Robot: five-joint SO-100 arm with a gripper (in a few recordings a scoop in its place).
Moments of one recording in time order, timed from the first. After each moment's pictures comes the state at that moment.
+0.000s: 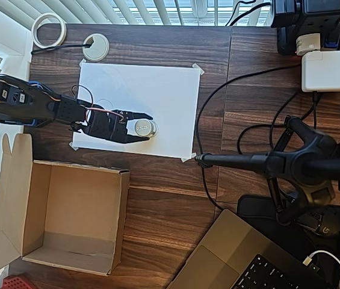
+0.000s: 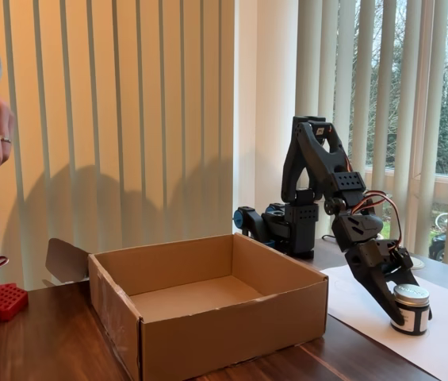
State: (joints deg) arm 9.2 84.3 134.2 -3.9 -101.7
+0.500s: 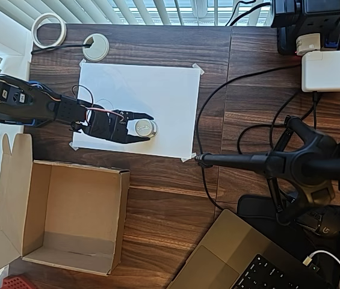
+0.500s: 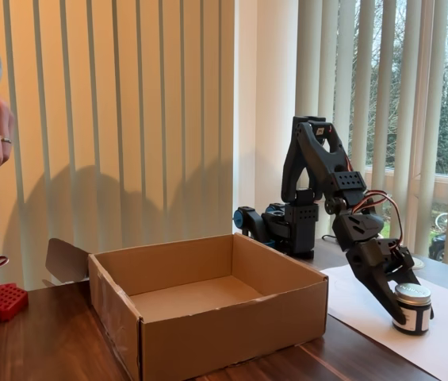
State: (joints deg) arm 9.2 84.3 133.5 -3.8 -101.7
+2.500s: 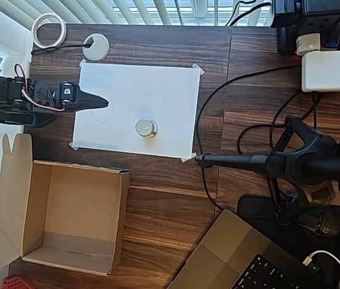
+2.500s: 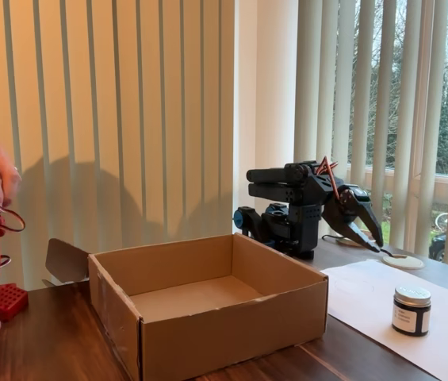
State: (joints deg) arm -3.0 186.4 179.6 44.3 -12.7
